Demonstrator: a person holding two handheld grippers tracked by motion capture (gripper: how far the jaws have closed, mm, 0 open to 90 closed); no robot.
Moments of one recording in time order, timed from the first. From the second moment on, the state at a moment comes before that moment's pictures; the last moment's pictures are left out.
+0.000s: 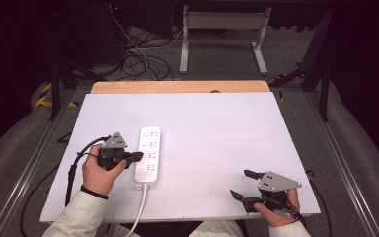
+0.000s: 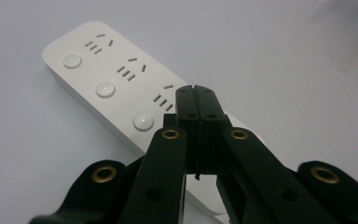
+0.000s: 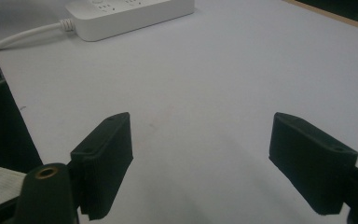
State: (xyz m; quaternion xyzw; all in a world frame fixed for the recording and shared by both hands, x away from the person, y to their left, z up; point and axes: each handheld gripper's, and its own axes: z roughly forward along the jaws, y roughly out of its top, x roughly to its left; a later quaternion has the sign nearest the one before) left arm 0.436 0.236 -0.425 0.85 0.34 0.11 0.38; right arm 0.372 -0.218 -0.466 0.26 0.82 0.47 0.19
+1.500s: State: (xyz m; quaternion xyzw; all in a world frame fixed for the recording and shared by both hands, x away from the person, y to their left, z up) left arm 0.442 0.221 -0.447 0.89 0.32 0.10 0.29; right arm 0.371 -0.218 -0.467 0.25 0.82 0.47 0.19
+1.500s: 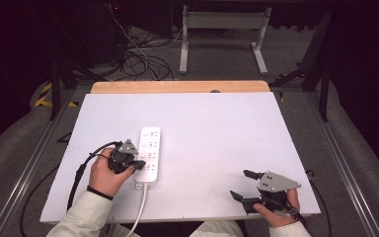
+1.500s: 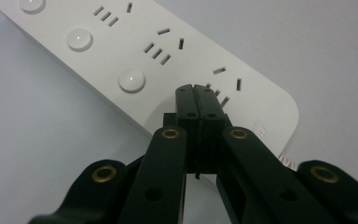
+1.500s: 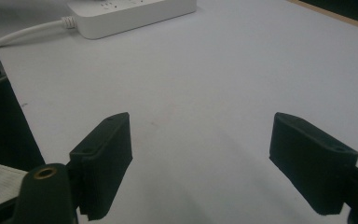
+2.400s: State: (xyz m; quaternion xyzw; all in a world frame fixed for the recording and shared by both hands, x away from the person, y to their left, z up) left arm 0.438 0.219 -0.449 0.89 0.33 0.11 0.29; right arm 0.371 -0.218 -0.466 0.25 0.82 0.47 0.19
